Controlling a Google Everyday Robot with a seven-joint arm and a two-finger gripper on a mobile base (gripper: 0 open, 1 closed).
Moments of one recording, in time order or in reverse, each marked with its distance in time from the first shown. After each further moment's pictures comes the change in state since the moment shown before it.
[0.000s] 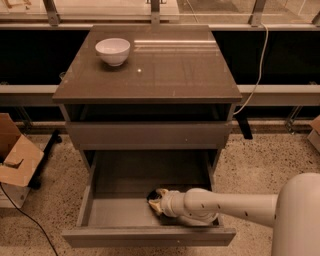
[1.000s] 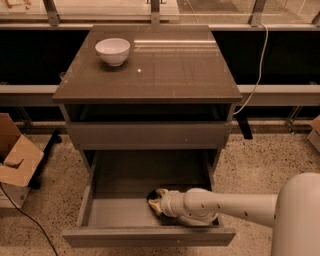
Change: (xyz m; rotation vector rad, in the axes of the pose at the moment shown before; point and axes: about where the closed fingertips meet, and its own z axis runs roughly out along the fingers) arm 0.000 0.001 0.001 -0.002 0.000 0.000
